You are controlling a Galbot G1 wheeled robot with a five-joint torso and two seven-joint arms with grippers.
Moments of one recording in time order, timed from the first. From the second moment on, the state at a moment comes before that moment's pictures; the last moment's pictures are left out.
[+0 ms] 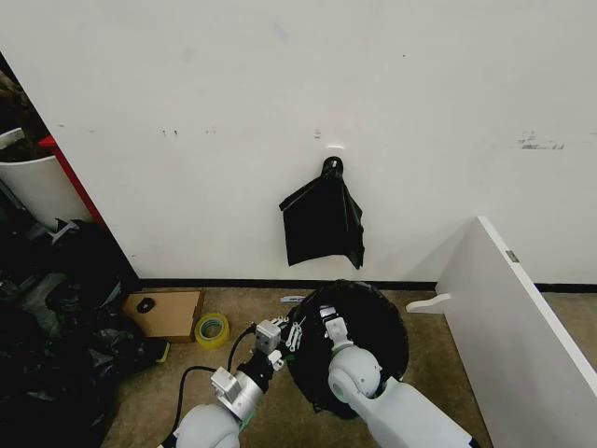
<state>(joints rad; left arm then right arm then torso) 1.33 -0.98 0.07 -1.97 -0.43 -0.29 -0.06 -0.97 1.23 -0.22 1.66 0.52 -0.64 0.61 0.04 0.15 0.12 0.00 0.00</state>
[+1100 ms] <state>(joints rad) 1.31 -0.97 0.07 -1.97 -0.45 -0.30 -0.05 -1.02 1.17 -0.25 1.84 0.64 -0.71 0.64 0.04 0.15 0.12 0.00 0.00</state>
